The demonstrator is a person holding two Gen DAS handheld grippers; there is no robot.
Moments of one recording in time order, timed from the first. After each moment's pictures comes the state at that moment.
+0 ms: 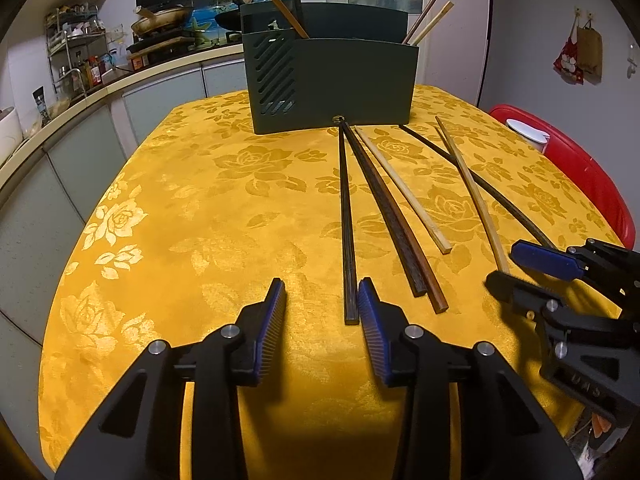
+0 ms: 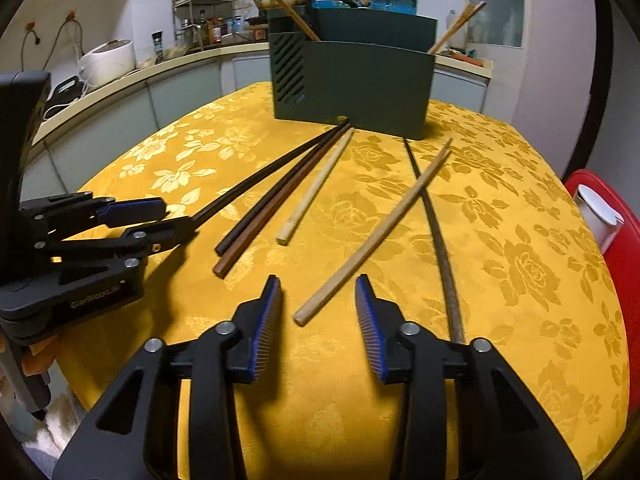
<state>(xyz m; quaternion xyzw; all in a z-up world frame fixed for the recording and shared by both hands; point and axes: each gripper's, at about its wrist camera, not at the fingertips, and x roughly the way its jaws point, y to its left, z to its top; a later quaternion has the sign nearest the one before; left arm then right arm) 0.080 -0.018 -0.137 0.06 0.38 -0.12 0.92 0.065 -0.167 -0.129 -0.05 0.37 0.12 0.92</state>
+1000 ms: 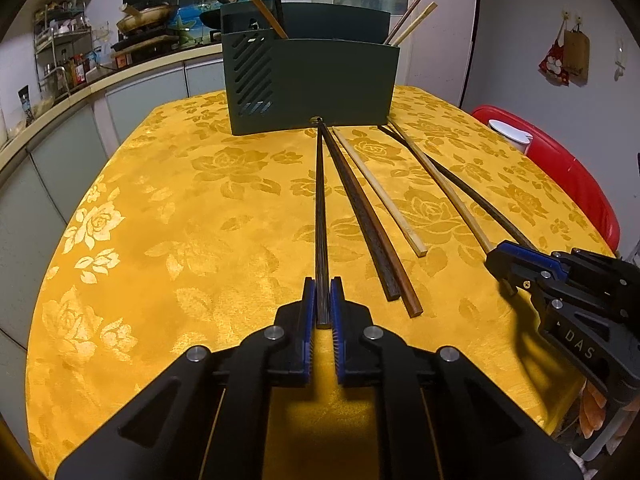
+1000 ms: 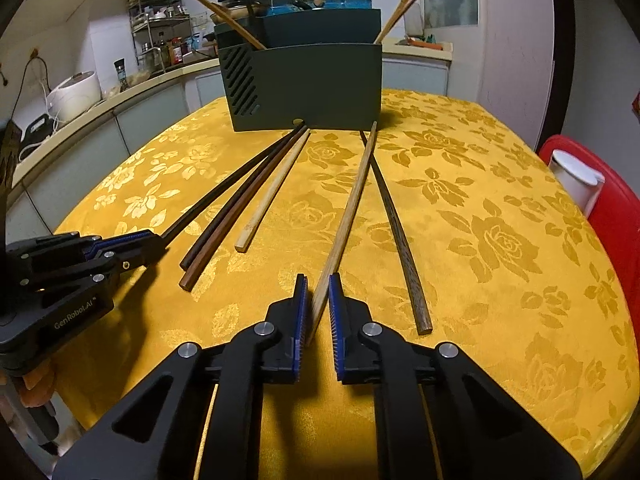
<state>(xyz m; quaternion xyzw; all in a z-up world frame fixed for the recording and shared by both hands) 0.082 -0.024 -0.136 0.04 0.38 -0.16 0.91 0.067 -0.187 -0.129 0.01 0.37 0.08 0.93</state>
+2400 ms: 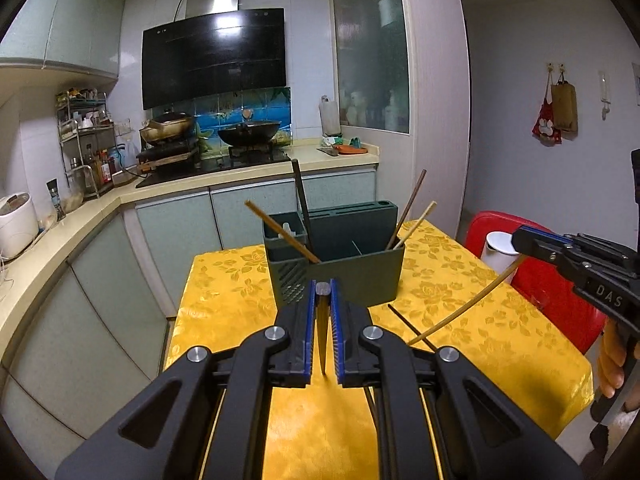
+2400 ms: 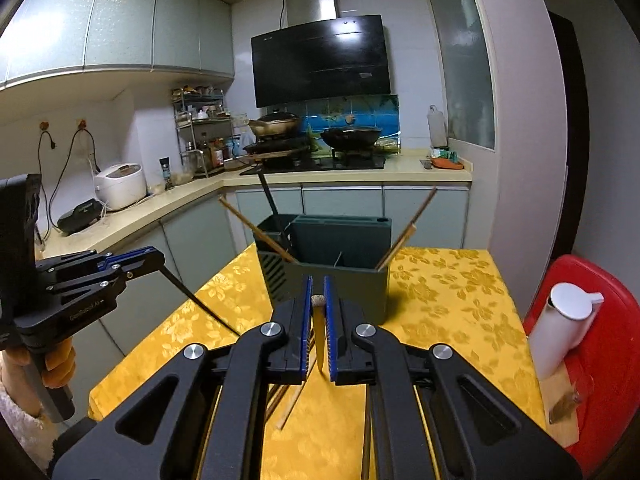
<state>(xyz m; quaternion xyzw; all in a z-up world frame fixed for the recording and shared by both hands) 0.093 -0.013 0.053 0.05 0.22 -0.15 0.96 0.086 -0.218 0.062 0.02 0.20 0.15 0.97</state>
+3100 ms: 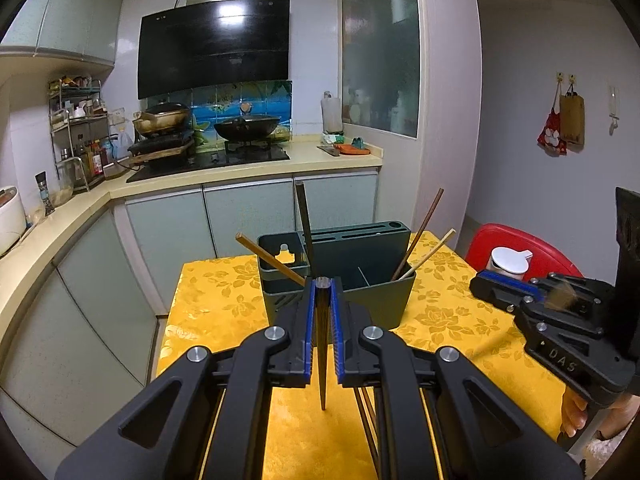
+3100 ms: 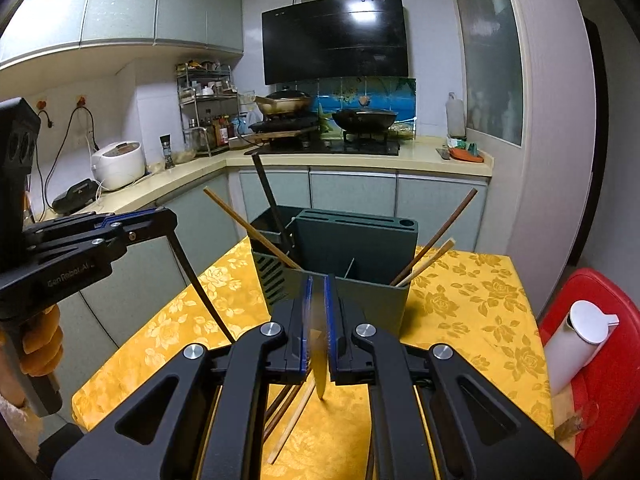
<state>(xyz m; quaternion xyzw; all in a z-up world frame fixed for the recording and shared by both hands) 0.151 -0.019 0.065 0.03 0.24 -0.15 0.96 0.147 -0.196 0.058 0.00 0.22 0.16 0.96</state>
